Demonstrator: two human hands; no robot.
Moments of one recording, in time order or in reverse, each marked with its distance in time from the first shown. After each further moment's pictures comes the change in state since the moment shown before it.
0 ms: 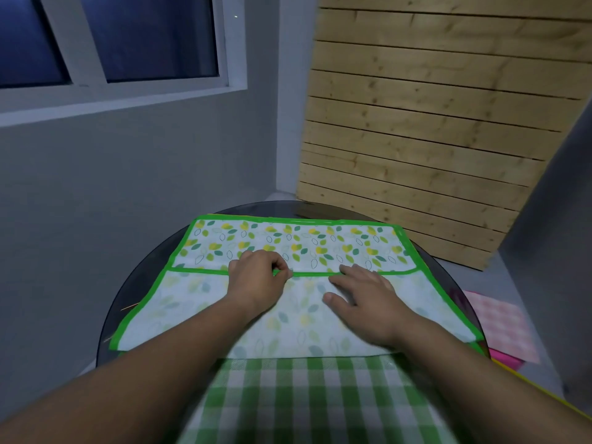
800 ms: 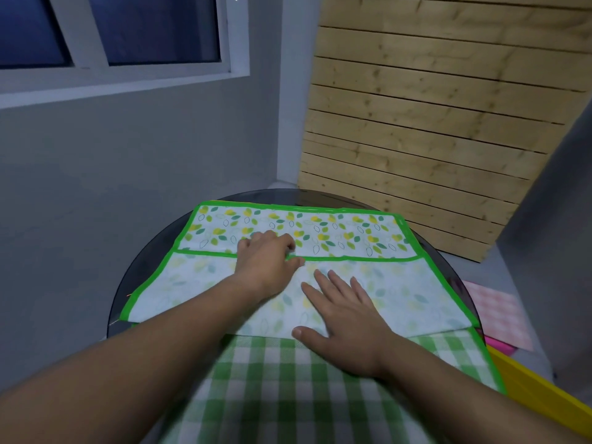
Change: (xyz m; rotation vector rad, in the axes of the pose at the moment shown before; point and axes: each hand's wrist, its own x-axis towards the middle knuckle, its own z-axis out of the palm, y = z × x) left_hand -0.005 0.012 -0.010 0.206 -0.106 0.107; right_hand -0.039 -0.036 0.033 -0.178 -0.118 -0.154
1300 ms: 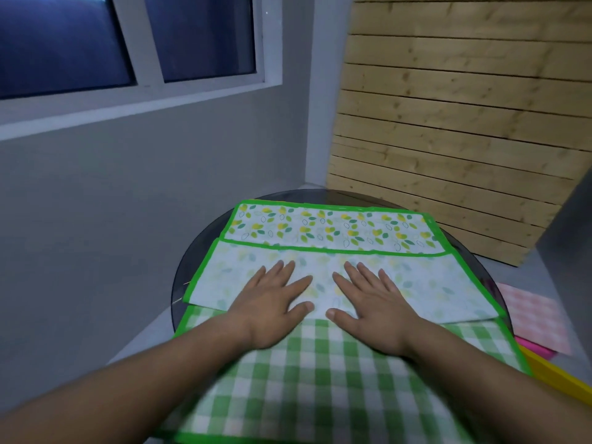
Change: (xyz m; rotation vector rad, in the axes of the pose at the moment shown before) left_hand -0.106 -0.040 -0.023 0.160 -0.321 0.157; right_hand 0.001 -0.001 0.000 -0.021 -0.019 0.007
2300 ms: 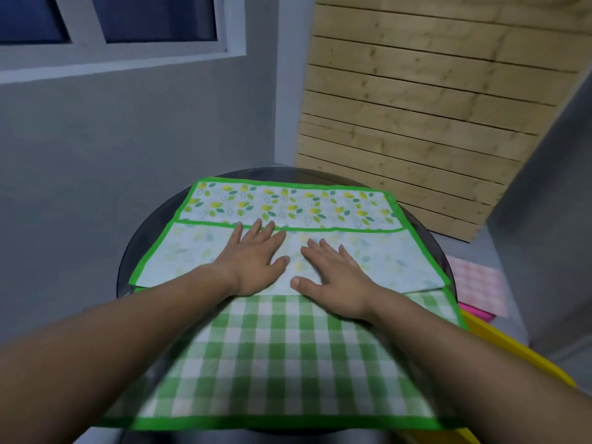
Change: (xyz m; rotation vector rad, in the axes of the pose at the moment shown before) left_hand 0.059 0.014 -0.002 0.071 0.003 0.023; right_hand -0.001 0.008 -0.007 0.270 0.013 -0.011
